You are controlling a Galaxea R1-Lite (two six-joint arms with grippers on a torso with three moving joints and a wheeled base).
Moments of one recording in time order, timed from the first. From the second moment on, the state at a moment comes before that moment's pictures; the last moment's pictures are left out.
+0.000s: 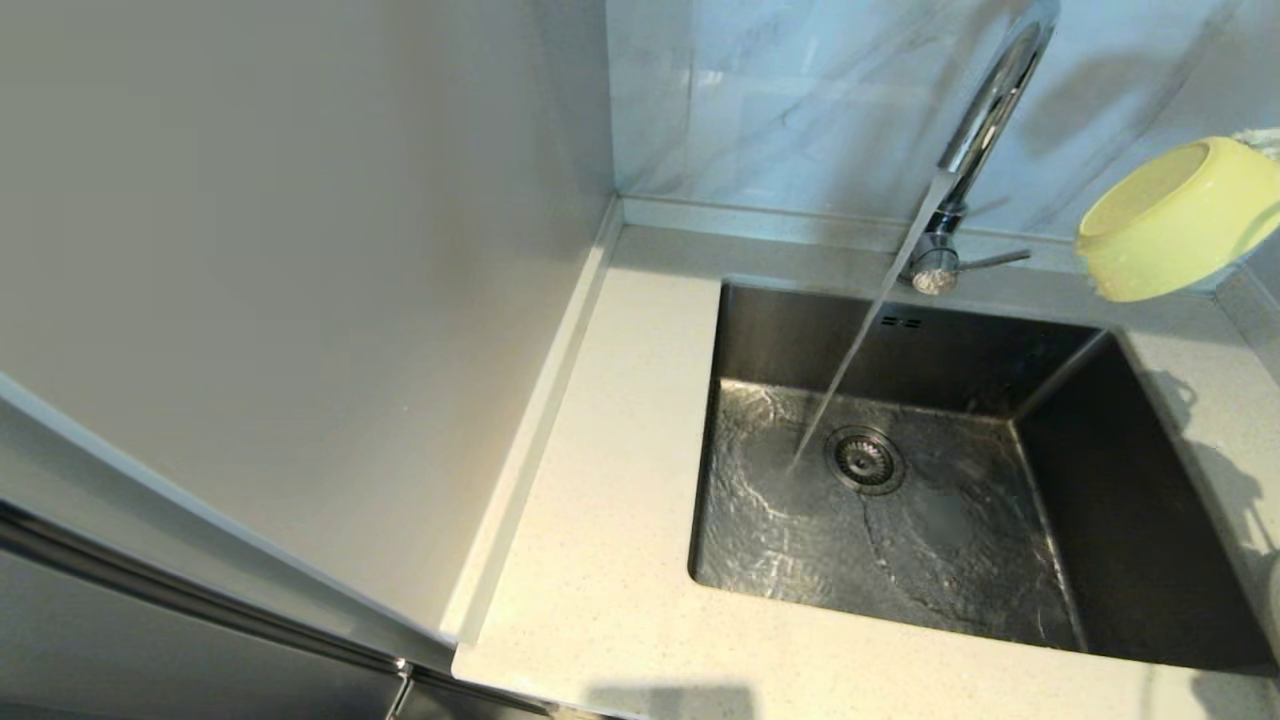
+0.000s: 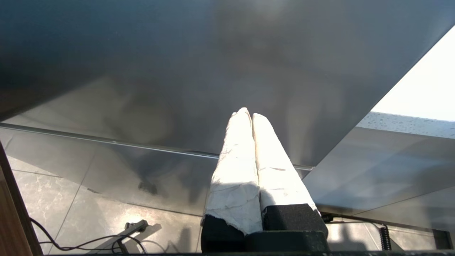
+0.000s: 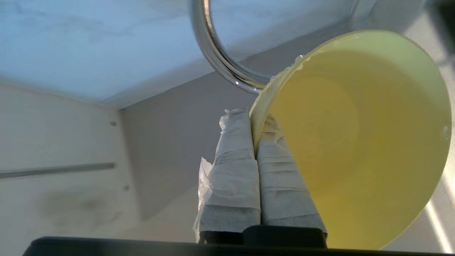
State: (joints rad) left arm 0.00 0.00 0.00 0.00 0.00 0.00; right arm -0.46 1.60 -0.99 -1.13 0.96 2.22
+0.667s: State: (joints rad) left arm 0.00 0.00 0.00 0.00 0.00 0.00; right arm -0.62 1.60 -1.42 -1.21 1.05 2.43
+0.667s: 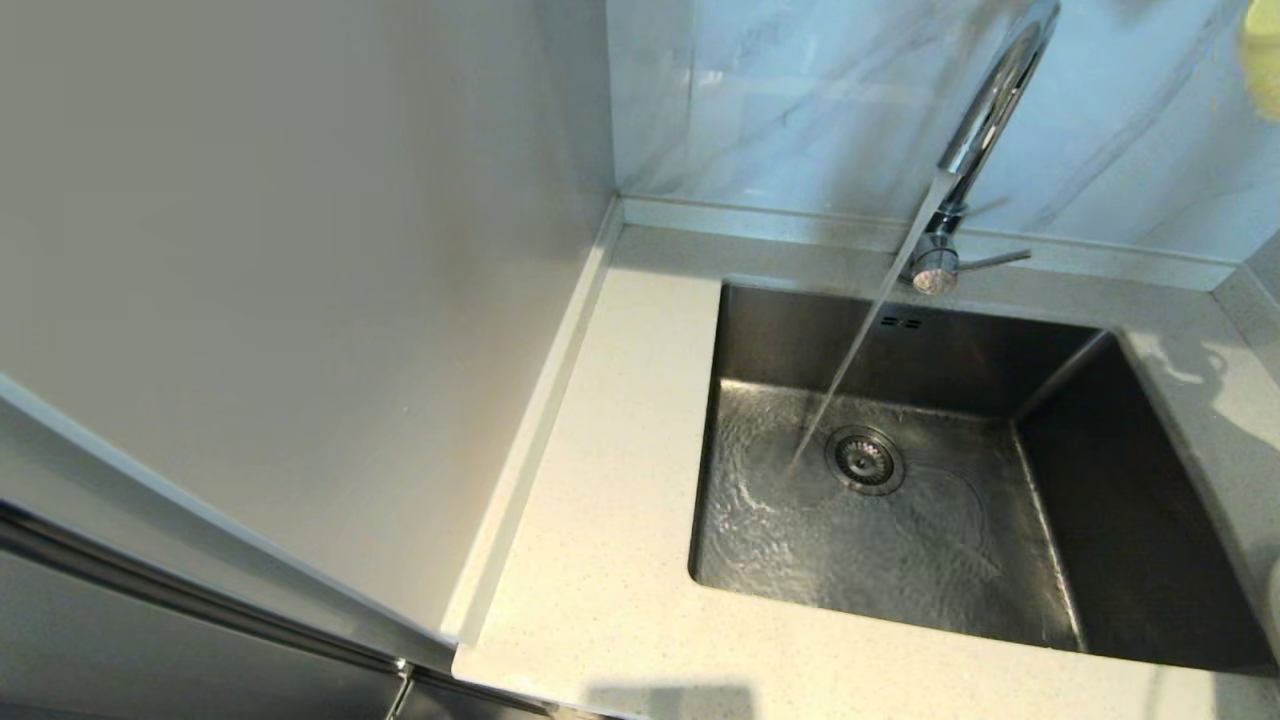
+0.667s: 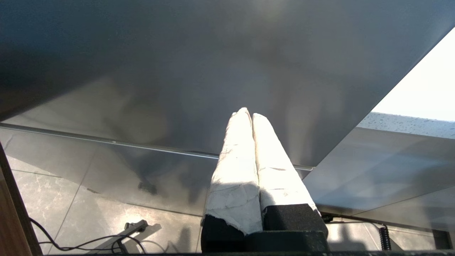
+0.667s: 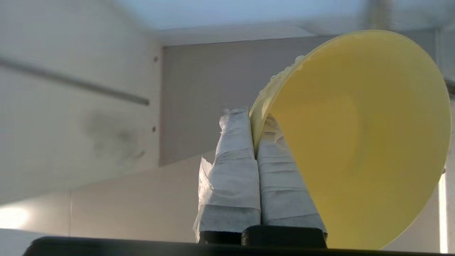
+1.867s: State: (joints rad) left arm 0.00 0.00 0.00 0.00 0.00 0.00; right arm -0.77 1.41 -1.71 -0.68 1.22 2.04
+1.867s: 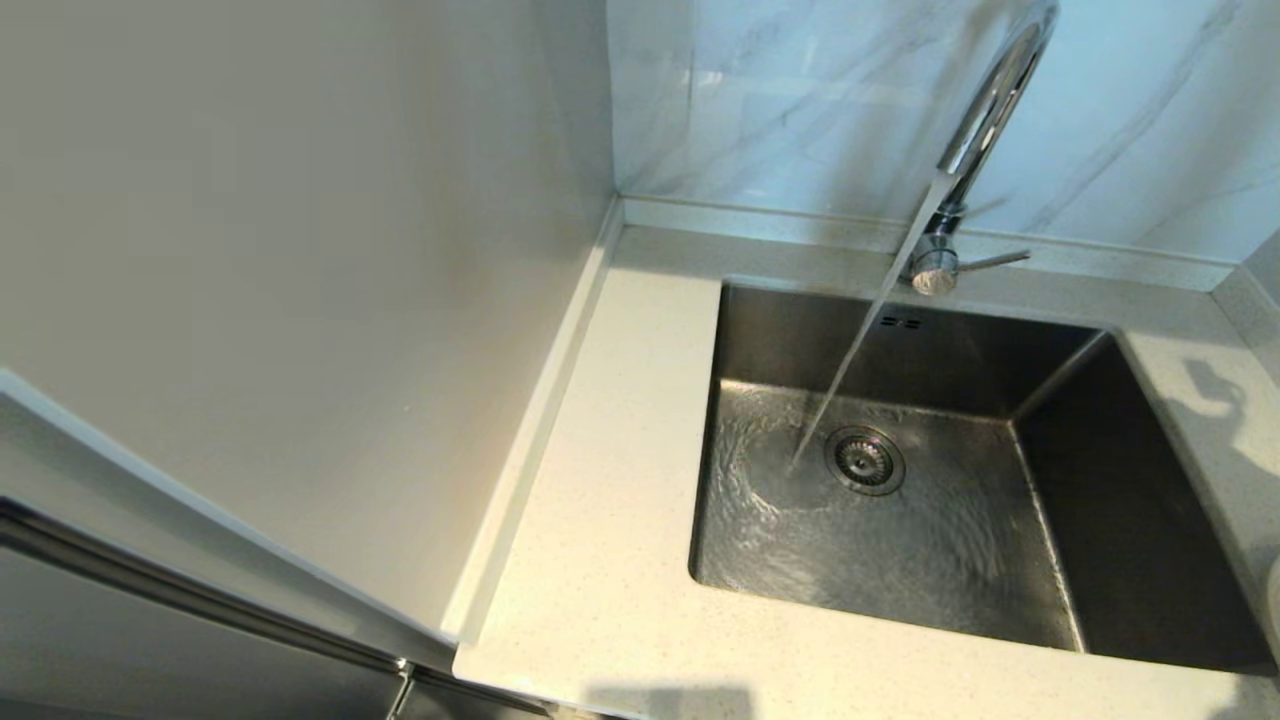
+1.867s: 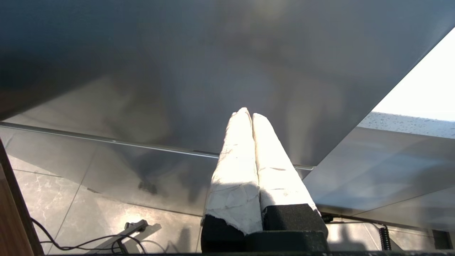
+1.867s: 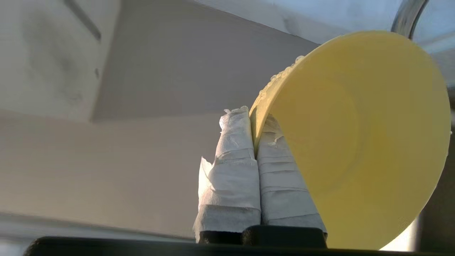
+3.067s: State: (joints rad) left arm 0.00 0.00 0.00 0.00 0.00 0.00; right arm -0.80 1.33 -1.88 0.64 1.32 1.61
